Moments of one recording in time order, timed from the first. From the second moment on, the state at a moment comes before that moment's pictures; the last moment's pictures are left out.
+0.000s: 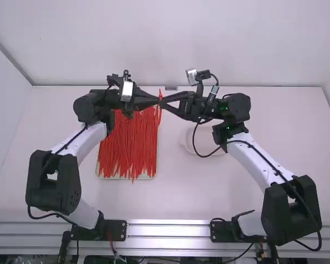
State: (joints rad) left arm -0.11 1.65 1.10 1.49 1.46 -0.64; right arm 0.34 1.50 1.01 1.00 -1.19 1.18
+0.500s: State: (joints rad) left arm -0.13 1.61 1.09 1.51 1.54 -0.64; right arm 0.25 1.52 1.01 0.98 -1.10 1.18
